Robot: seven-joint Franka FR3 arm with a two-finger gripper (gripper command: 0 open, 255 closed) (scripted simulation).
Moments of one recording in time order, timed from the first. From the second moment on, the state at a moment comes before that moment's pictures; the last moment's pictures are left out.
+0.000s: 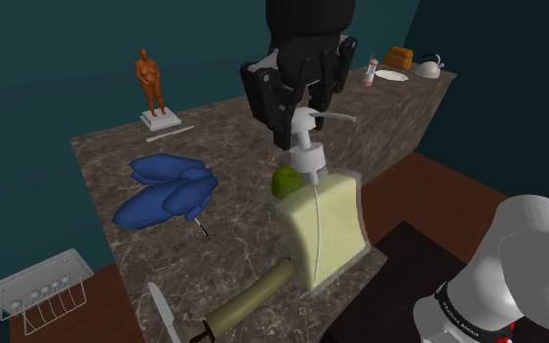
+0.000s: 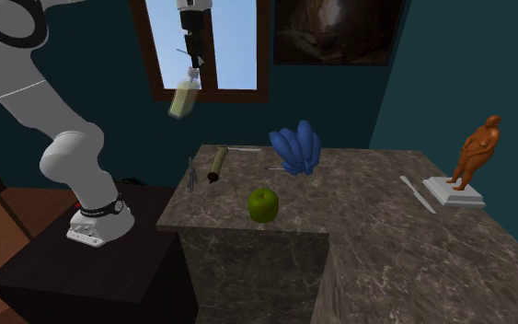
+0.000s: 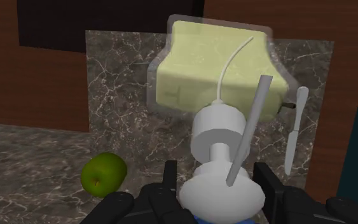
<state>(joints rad) 0.40 -0.28 0.42 -1.68 0.00 1.36 0.71</state>
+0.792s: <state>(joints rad) 0.45 -0.28 0.53 -1.61 0.04 1.29 0.89</state>
